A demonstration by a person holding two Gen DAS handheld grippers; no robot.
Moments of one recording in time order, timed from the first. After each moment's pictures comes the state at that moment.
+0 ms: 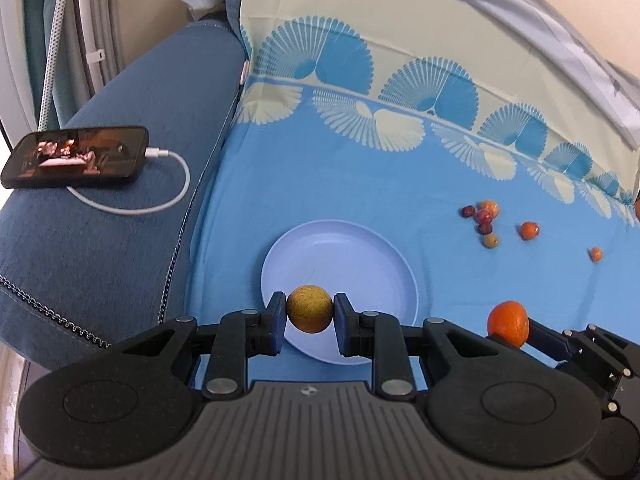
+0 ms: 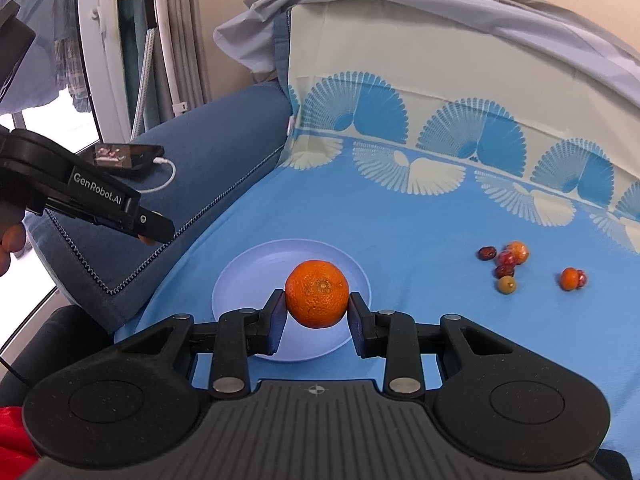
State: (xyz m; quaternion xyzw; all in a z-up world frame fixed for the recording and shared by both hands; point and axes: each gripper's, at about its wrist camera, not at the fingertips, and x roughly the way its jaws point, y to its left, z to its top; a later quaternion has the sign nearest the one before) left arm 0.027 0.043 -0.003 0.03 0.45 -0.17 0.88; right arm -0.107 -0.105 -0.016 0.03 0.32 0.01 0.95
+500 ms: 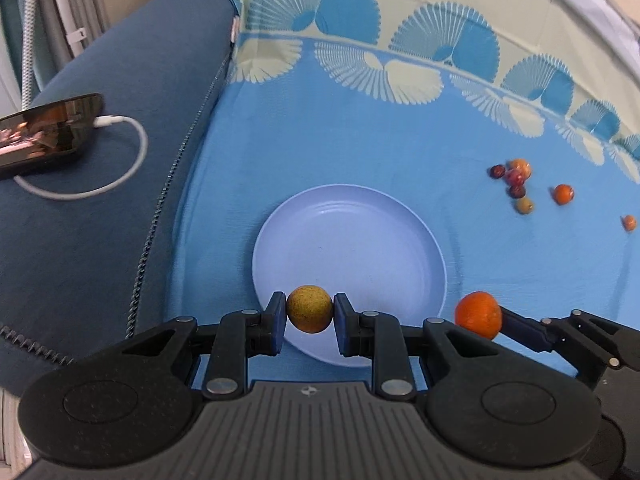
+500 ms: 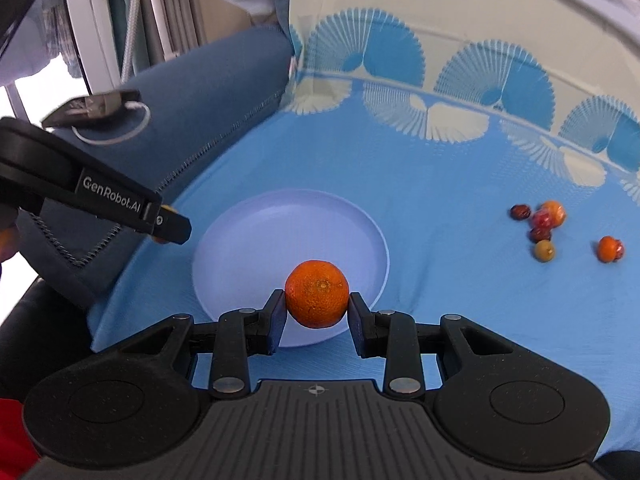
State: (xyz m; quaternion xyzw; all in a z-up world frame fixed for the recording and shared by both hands) left arm 0.065 0.005 -0.058 0.07 0.49 -0.15 0.86; right arm -0.045 -0.109 -0.072 0.04 0.39 0.02 0.92
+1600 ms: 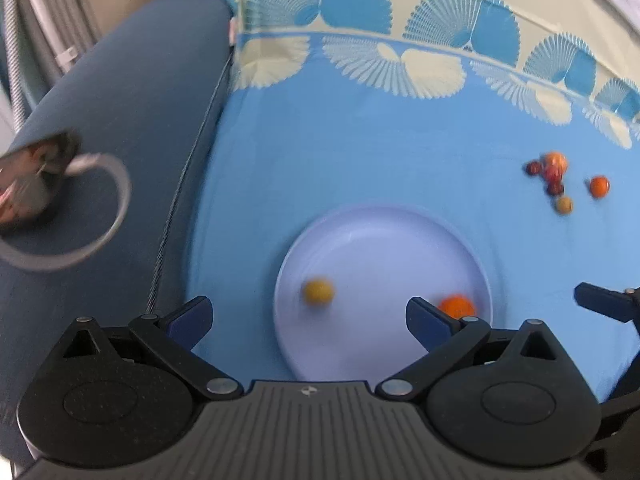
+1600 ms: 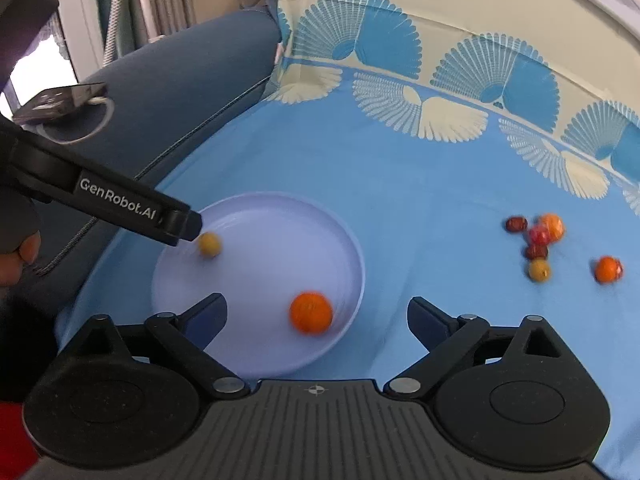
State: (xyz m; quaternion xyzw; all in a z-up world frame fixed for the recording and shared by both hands) left arm 0.096 -0.001 -0.073 0.12 0.50 -0.13 0.85; right arm -0.025 -0.121 -0.071 0.02 0.42 0.02 0.91
